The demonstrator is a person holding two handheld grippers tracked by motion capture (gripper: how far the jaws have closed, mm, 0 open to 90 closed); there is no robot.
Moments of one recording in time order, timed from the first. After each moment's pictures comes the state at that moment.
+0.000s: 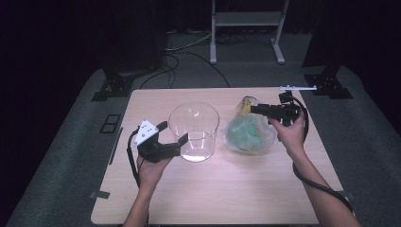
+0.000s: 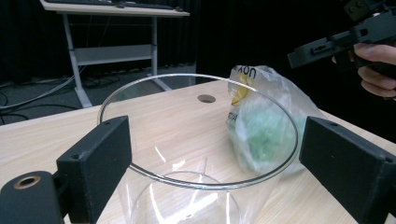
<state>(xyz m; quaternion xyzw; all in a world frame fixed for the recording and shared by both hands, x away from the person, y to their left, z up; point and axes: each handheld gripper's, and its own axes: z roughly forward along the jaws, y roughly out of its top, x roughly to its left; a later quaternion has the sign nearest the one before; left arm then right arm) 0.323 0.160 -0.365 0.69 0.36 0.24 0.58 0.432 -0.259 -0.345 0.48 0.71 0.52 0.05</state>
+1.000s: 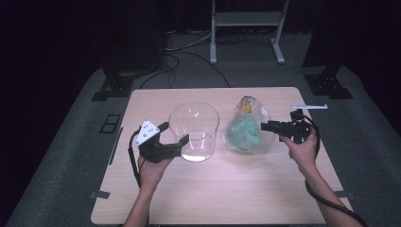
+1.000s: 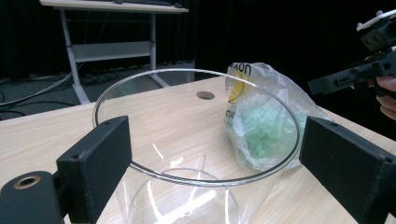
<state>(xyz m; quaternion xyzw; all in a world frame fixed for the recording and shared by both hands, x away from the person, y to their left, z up) 0.324 0.159 -0.368 0.69 0.36 0.24 0.58 0.401 -0.294 -0.390 0.49 0.71 0.51 0.03</state>
